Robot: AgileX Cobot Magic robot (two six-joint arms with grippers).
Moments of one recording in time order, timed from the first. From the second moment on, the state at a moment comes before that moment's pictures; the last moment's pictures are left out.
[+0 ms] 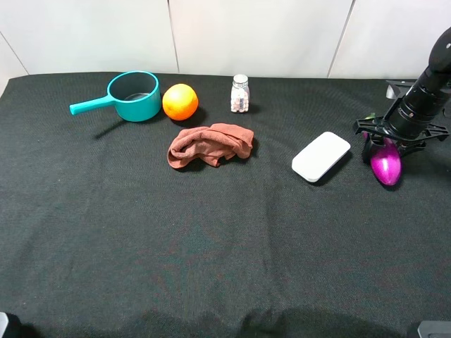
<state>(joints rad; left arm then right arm) 0.03 -0.01 -0.49 0.06 1.06 -0.07 -0.05 2.04 -1.15 0.11 0.72 -0.06</state>
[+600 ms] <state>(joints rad) 0.03 -0.01 -0.49 0.06 1.06 -0.07 -0.05 2.04 -1.15 0.13 0.72 -0.06</state>
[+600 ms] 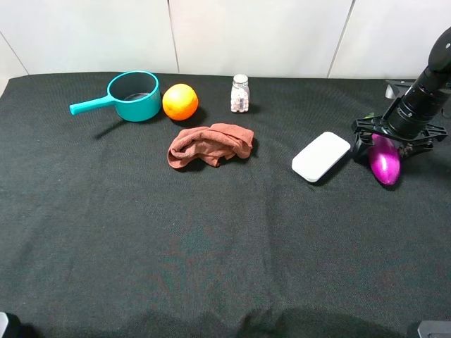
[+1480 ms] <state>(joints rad) 0.03 -0.01 -0.49 0.06 1.06 -0.07 -0.05 2.04 -1.15 0.14 0.72 -0.07</state>
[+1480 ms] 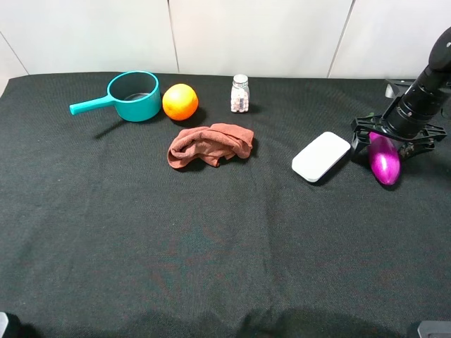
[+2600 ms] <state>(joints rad) 0.03 -0.01 -0.49 0.06 1.06 -0.07 -0.07 1.48 -1.14 0.01 1.03 -0.01</state>
